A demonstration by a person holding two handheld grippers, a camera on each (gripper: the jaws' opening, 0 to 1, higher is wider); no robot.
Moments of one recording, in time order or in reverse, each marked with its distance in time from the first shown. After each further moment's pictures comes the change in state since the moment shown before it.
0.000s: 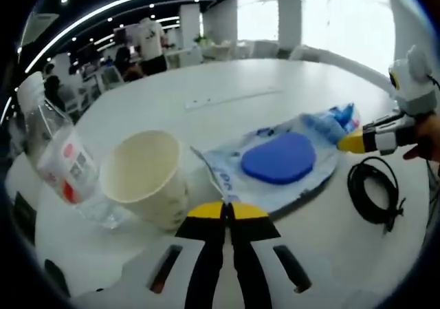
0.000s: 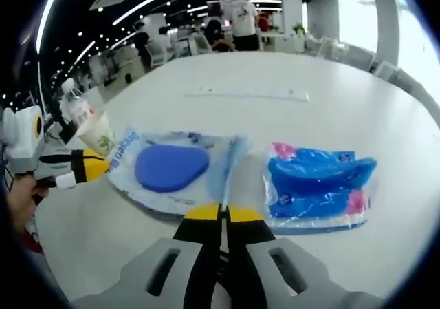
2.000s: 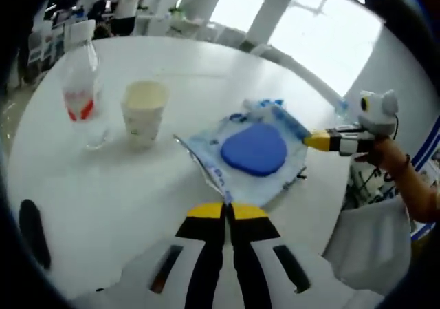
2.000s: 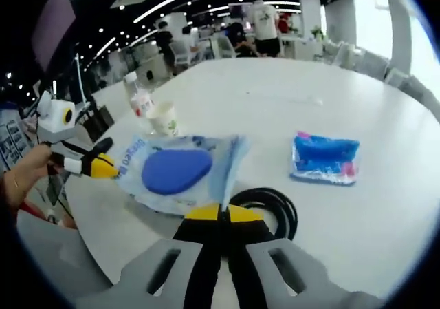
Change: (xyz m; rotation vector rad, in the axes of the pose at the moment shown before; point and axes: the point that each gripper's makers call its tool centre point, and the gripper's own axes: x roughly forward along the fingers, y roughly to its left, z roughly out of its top) left arm -0.119 -0.030 -0.036 -0.219 0.146 -0.421; right arm -0.107 0.057 -0.018 -0.024 -0.010 0.118
